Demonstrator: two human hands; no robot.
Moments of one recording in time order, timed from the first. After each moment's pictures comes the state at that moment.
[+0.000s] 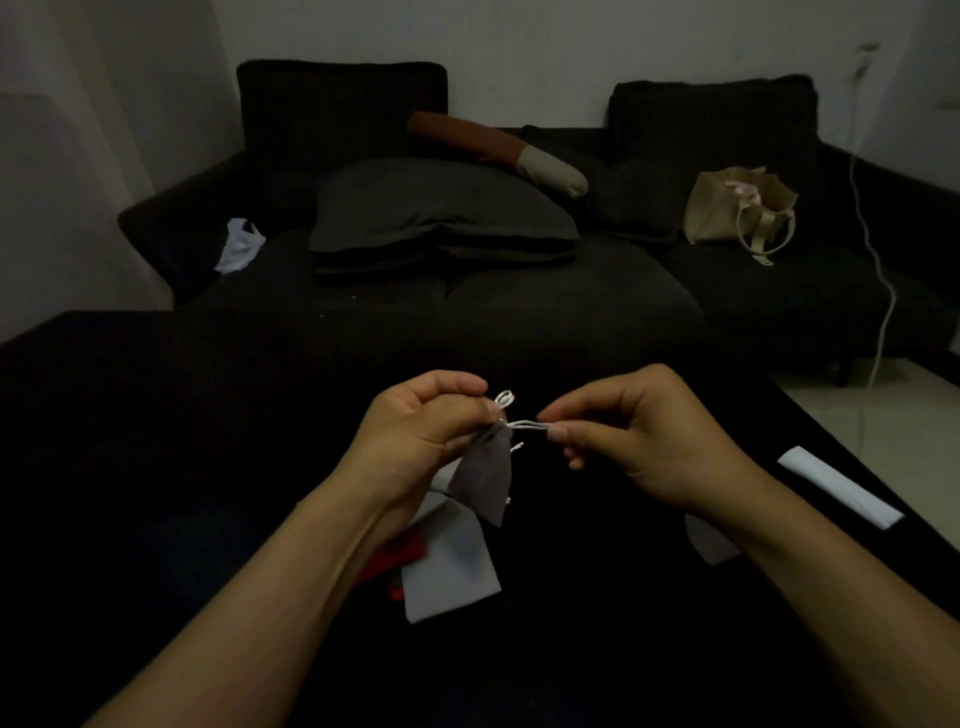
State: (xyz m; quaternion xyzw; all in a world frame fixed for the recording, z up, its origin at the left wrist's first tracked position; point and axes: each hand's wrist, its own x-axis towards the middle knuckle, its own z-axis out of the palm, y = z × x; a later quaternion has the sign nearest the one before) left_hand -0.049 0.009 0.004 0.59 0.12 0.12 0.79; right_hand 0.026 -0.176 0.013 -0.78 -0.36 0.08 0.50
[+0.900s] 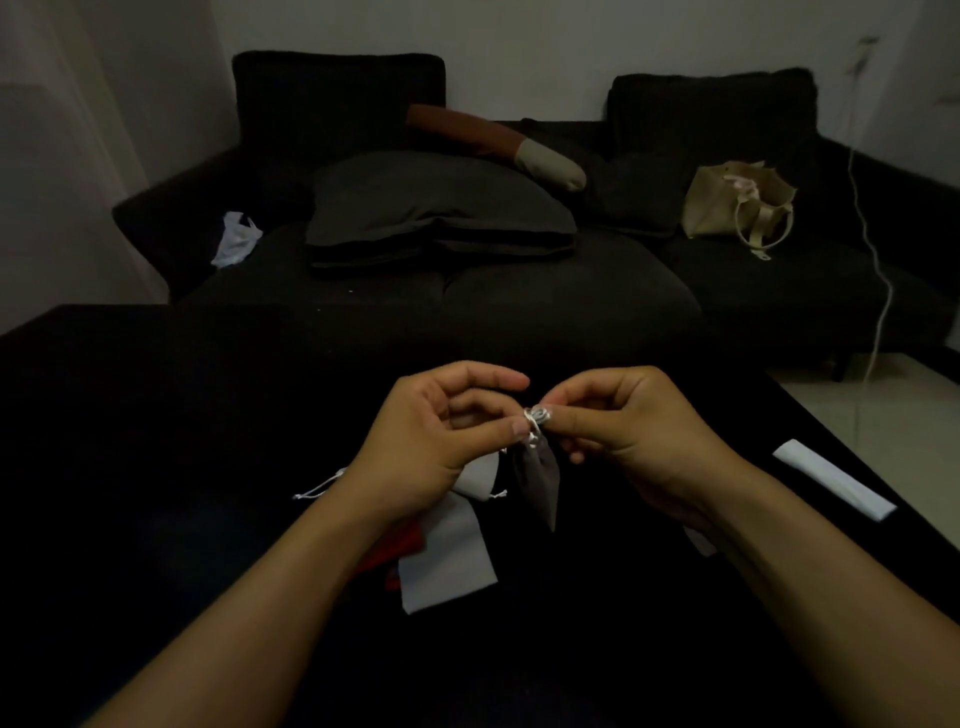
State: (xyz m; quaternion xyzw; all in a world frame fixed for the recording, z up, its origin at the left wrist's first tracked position) left_hand -0.054 0.007 -0.001 0.70 -0.05 0.12 0.71; right_hand 0.017 -0.168 0.012 -0.70 -0.23 0.17 0.65
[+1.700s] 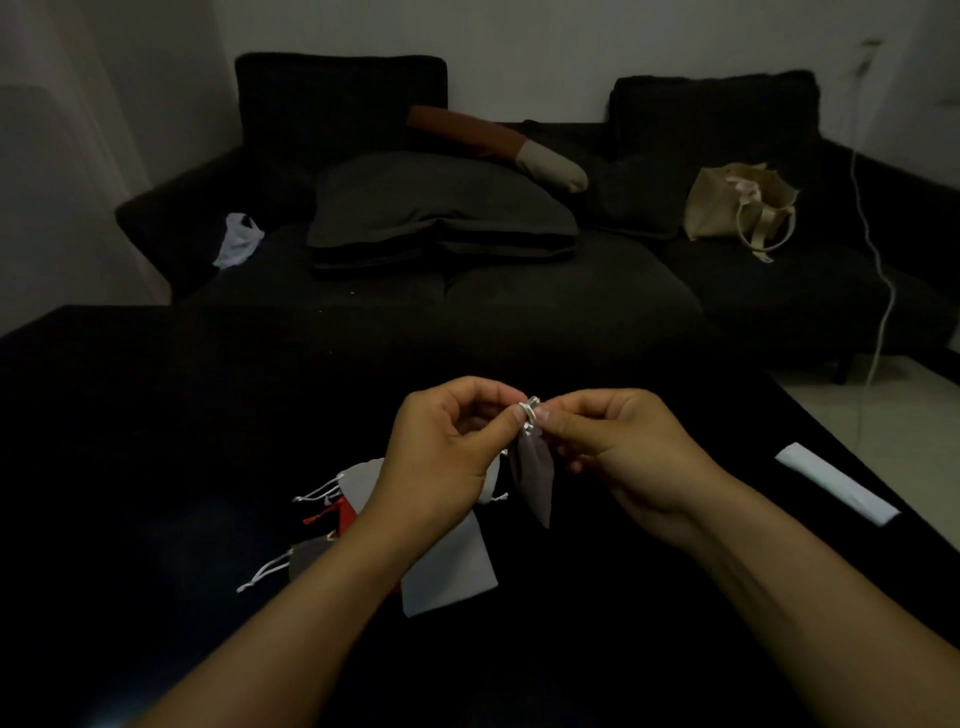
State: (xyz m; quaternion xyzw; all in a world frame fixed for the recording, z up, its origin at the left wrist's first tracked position) left_hand -0.048 -0.006 -0.015 0.73 0.02 0.20 0.65; right_hand 0.011 -0.157 0.005 -0.73 -0.11 0.20 0.64
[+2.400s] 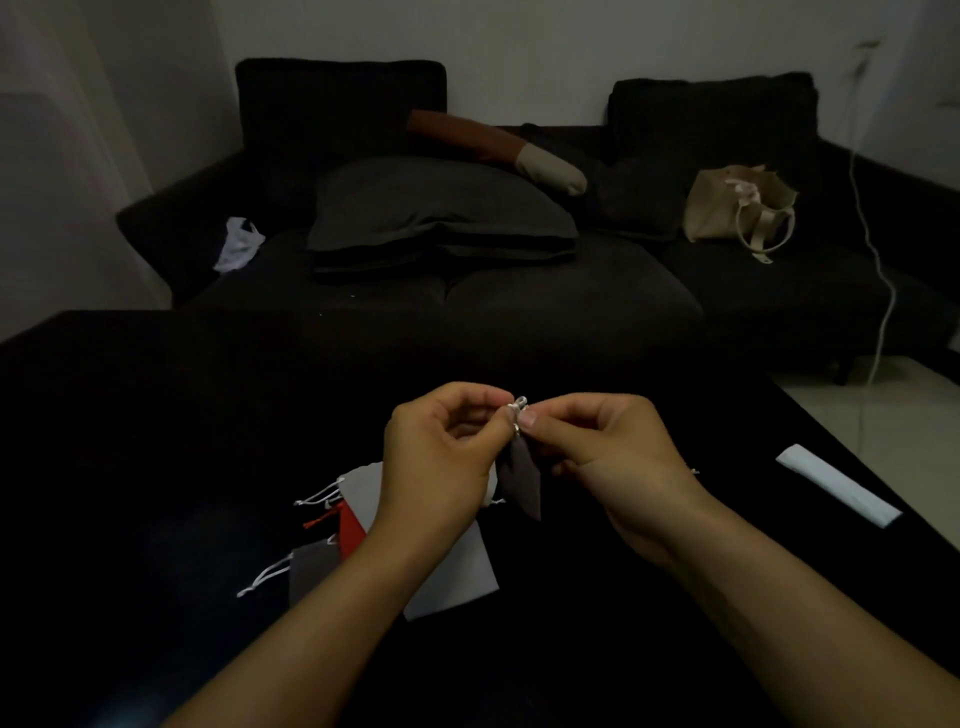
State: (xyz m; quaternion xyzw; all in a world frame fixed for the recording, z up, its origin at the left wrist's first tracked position) left_hand -0.050 -0.013 -0.019 0.72 0.07 0.27 0.63; right_hand 0.001 -0.148 -0.001 -0.73 -0.13 0.14 0.66
